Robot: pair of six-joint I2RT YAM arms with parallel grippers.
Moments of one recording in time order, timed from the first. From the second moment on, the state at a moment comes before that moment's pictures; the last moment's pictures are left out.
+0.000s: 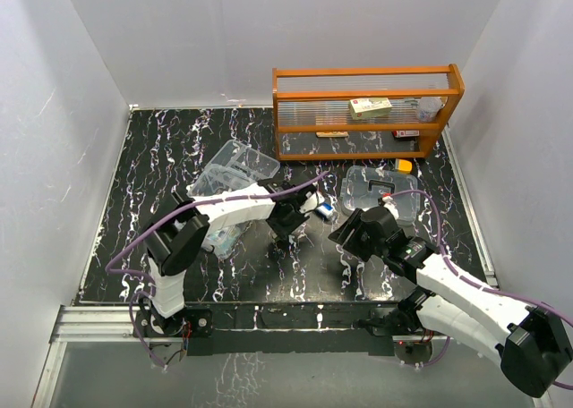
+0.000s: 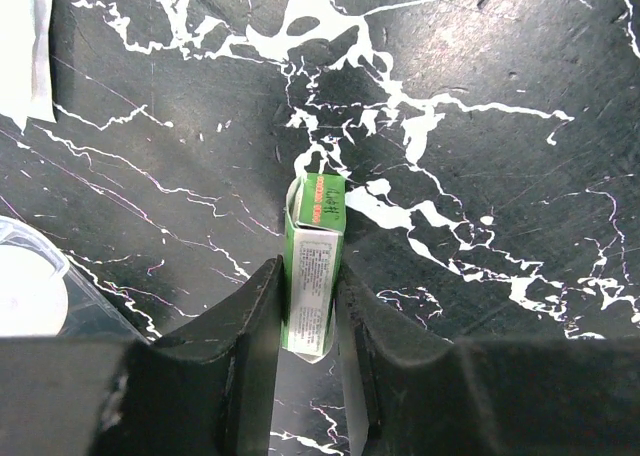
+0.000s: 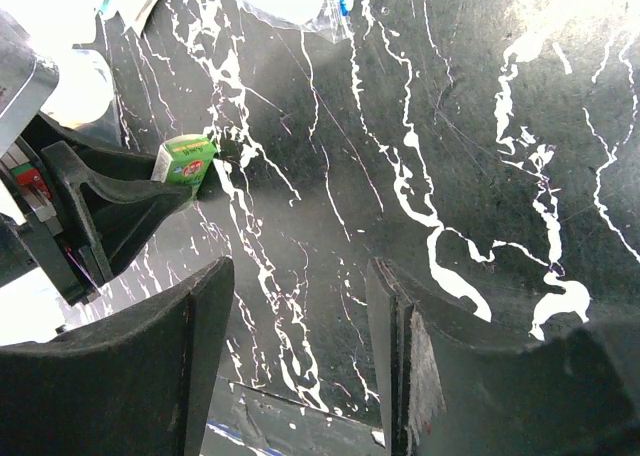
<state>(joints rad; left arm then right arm) -0.90 1.89 1.31 -0.72 -0.09 0.04 0.63 0.84 0.44 -0.35 0.07 1.11</state>
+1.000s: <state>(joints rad) -0.42 1.65 1.72 -1.13 0.25 0.09 0.63 0.87 0.44 -0.34 0.05 1.11</state>
